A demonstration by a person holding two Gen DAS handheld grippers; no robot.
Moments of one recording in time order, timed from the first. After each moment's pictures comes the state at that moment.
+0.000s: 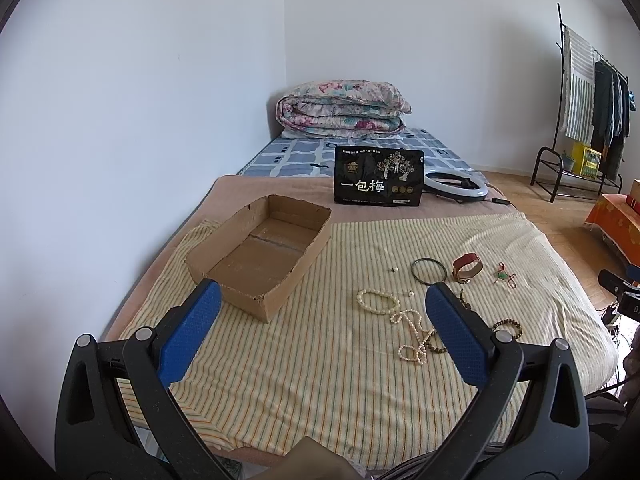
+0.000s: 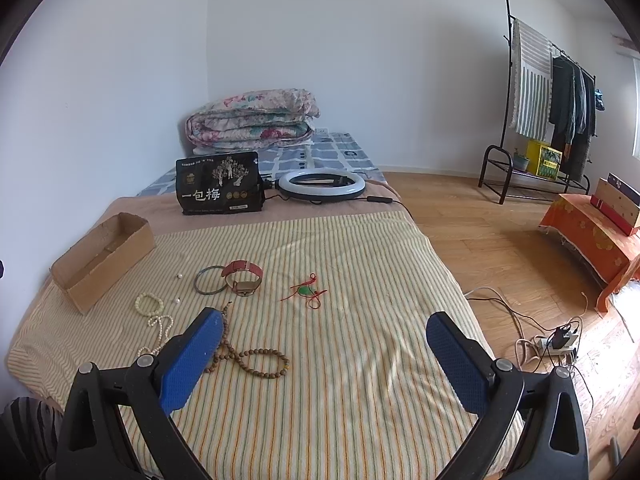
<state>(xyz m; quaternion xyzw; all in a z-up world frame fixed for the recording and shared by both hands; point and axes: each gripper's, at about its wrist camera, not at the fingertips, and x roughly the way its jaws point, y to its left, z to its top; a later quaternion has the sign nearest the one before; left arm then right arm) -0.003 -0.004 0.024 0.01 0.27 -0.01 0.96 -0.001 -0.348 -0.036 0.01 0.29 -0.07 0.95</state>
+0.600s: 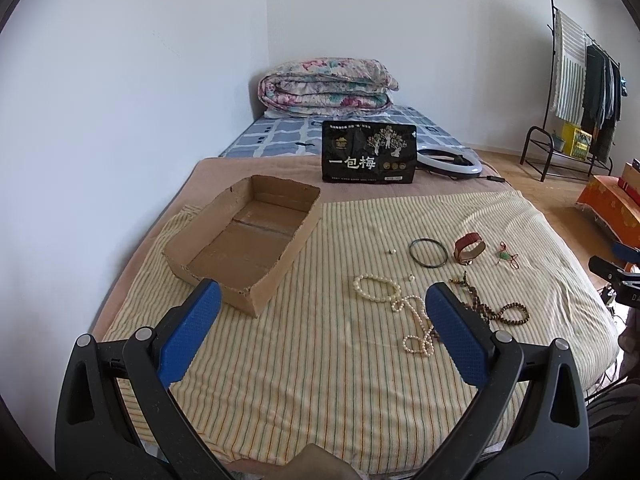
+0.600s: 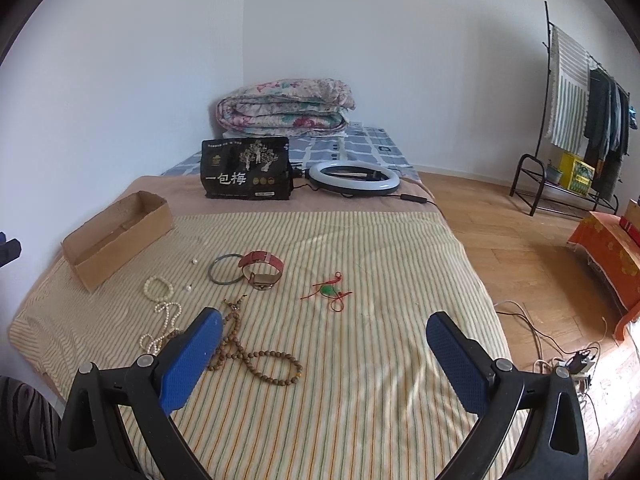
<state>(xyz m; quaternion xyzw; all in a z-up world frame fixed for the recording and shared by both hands) 0.034 0.005 -0.013 0.02 0.31 -0.04 0.95 0.033 -0.348 -0.055 -0.01 0.31 0.00 0.95</state>
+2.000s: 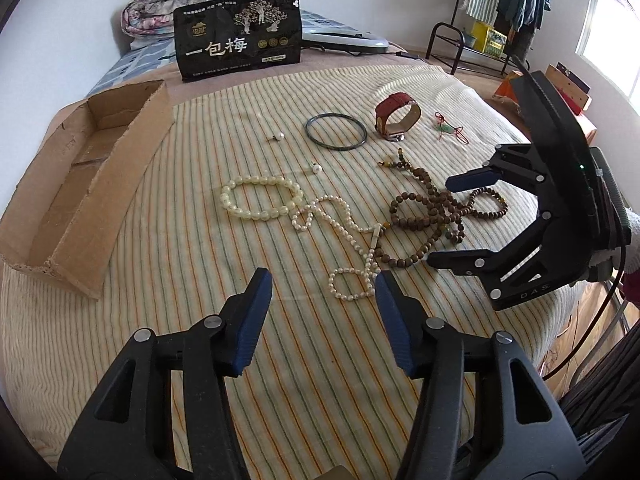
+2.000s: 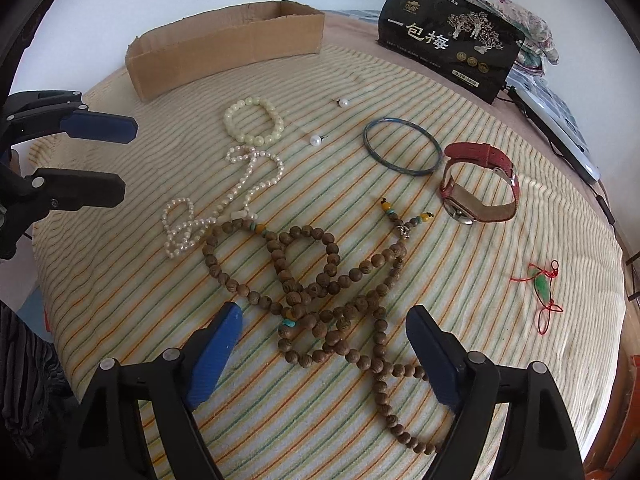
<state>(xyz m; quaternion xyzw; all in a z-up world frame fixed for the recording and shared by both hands) 0.106 -0.058 -0.134 0.08 0.45 -0.24 0.86 0.136 -0.231 -0.193 -0.20 0.49 0.23 0.82</state>
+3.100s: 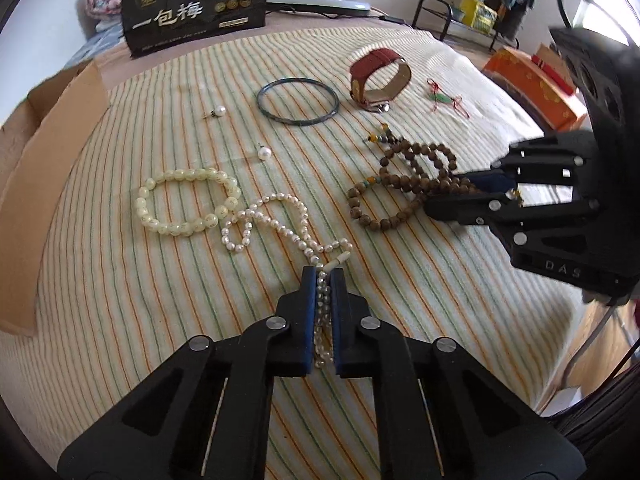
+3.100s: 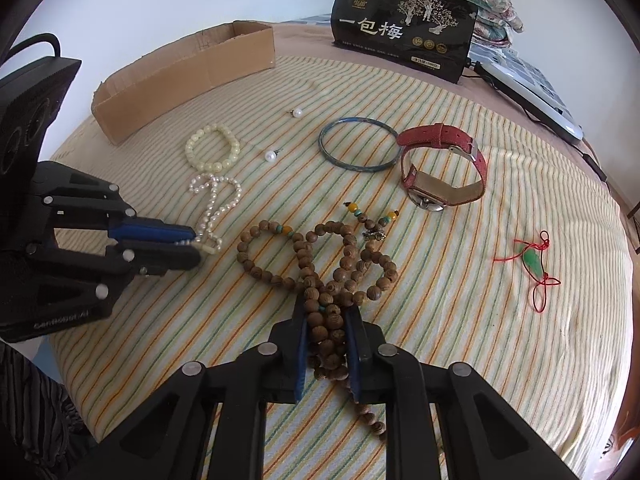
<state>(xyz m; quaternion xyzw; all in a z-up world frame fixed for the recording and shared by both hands) 0.144 -0.102 -0.178 0.07 0.49 -0.27 0.82 0.149 -0.252 -0.189 -0.12 0.49 0.20 0.84</state>
